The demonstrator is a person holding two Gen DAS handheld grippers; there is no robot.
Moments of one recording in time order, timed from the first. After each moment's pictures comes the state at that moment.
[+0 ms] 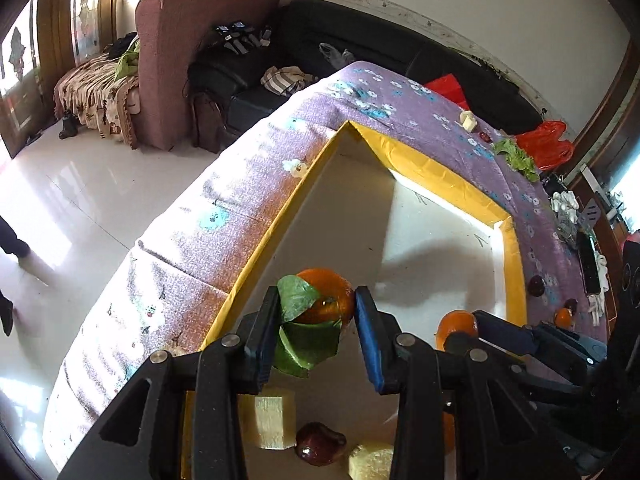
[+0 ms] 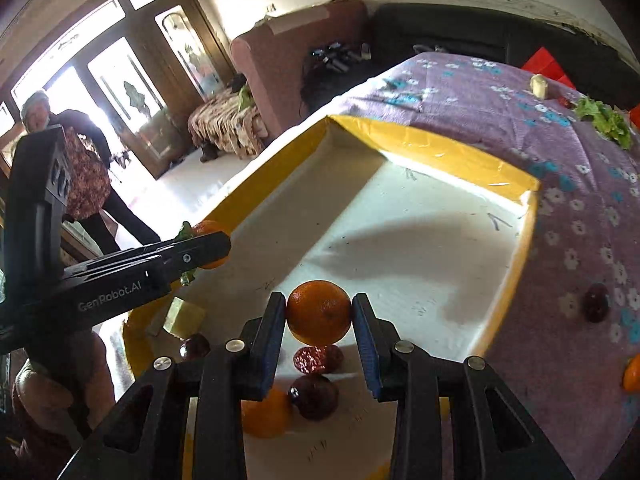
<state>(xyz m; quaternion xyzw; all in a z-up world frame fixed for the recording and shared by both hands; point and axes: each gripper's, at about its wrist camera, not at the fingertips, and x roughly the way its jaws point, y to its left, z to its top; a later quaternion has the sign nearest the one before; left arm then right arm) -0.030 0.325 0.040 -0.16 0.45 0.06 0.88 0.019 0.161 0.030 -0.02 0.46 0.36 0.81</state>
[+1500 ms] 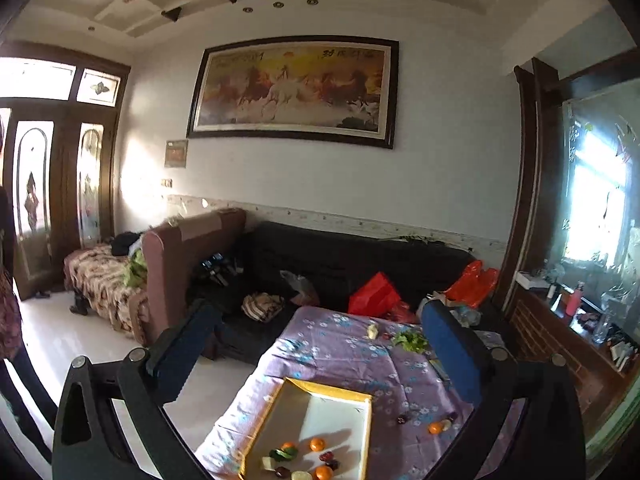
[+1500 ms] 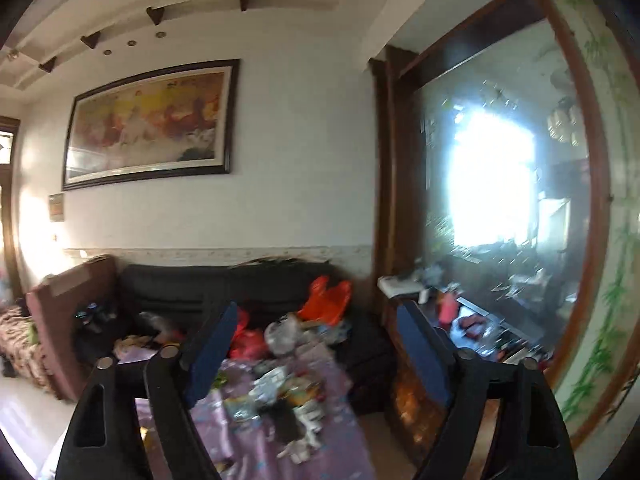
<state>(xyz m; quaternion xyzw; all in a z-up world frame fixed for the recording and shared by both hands) -0.257 0.242 0.436 -0.05 0.10 0.05 0.99 -0.213 -0.247 0.529 0.00 0.08 -0.14 0.99</state>
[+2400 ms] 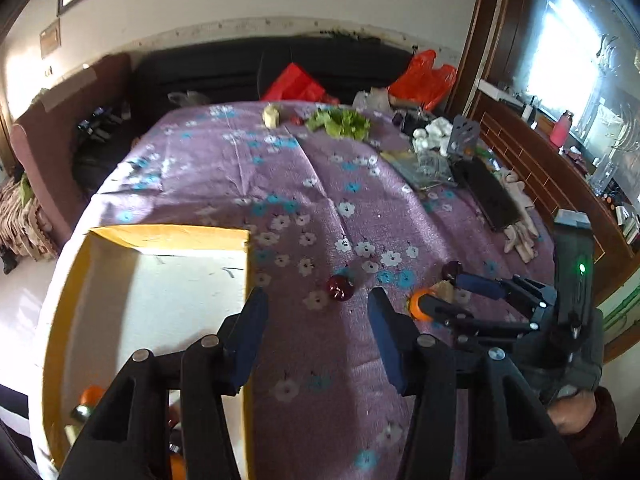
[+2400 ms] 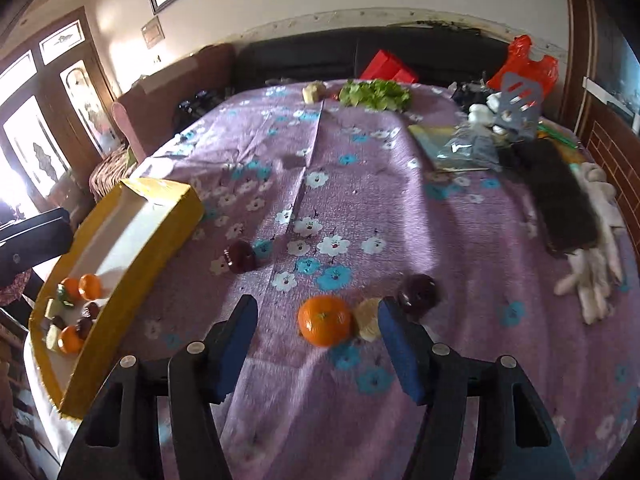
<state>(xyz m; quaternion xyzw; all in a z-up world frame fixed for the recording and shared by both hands) 0.022 0.081 0.106 0.00 0.43 -0.11 0.90 0.042 -0.101 0.039 0.02 0.43 0.17 0.89</state>
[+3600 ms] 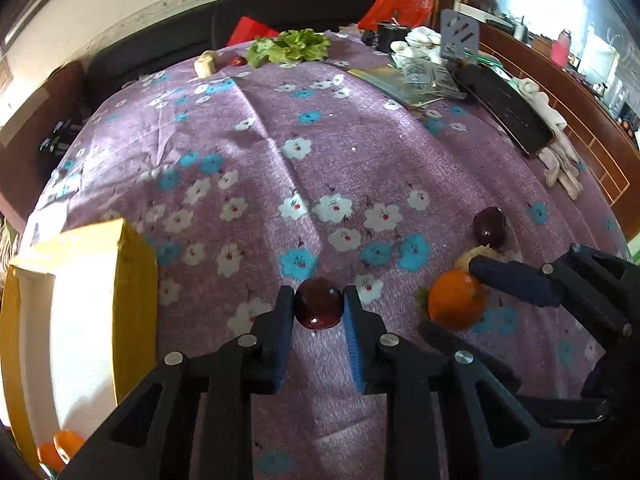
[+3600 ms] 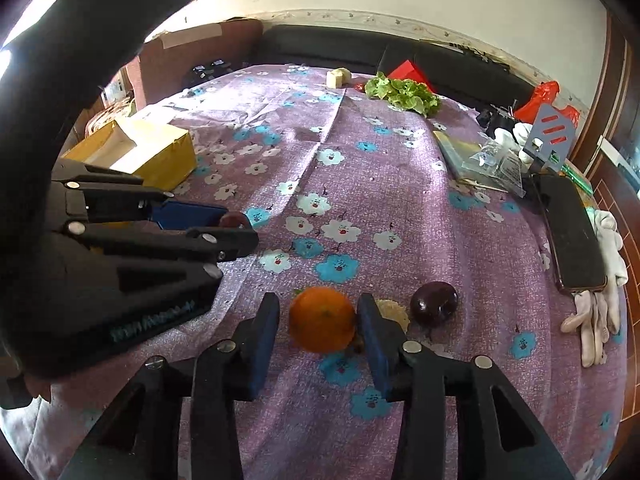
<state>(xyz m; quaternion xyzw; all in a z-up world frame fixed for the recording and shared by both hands) 0.077 0.012 0.015 0.08 0.48 -0.13 0.86 0.041 -0.072 0.012 -0.11 0.41 0.17 0.89</state>
